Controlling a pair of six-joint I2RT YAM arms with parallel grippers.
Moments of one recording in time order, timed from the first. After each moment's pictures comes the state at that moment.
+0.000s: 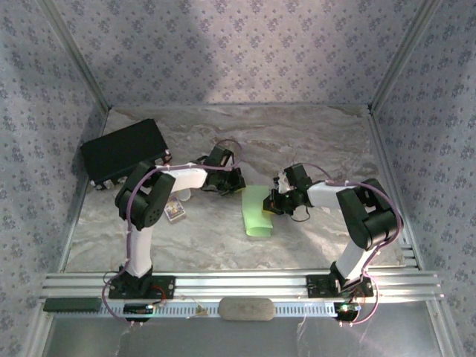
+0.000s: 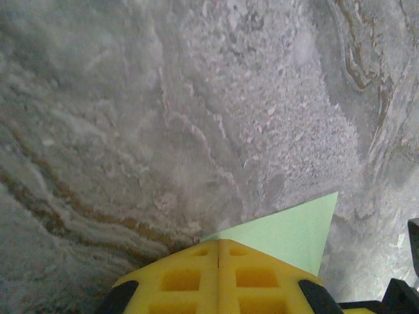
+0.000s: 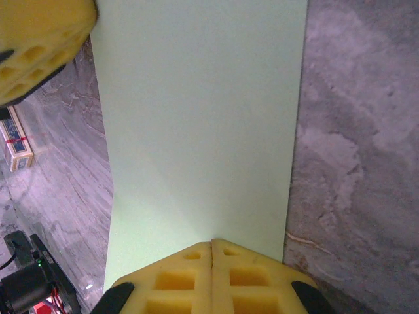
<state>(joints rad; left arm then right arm) -0.61 2.02 1.21 -0.16 0.40 -0.89 0.40 1.69 0.72 -0.14 -0.62 0.59</state>
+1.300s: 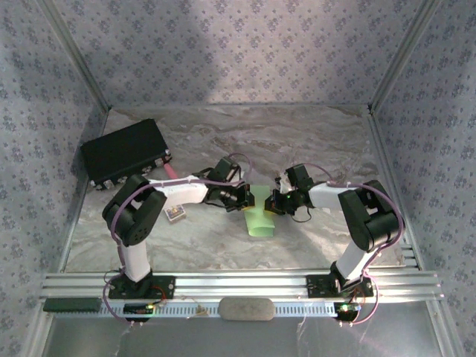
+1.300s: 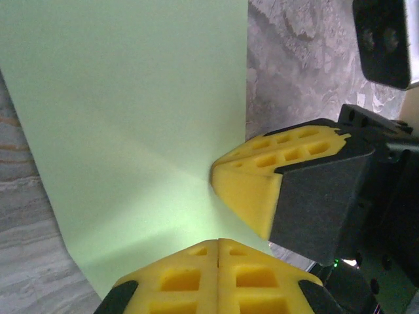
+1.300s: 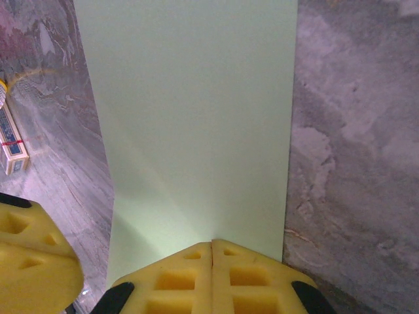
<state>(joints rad) -0.75 1.83 1.04 -0.16 0.55 -0.91 0.39 1.67 0.70 -0.14 -0.61 0.59</state>
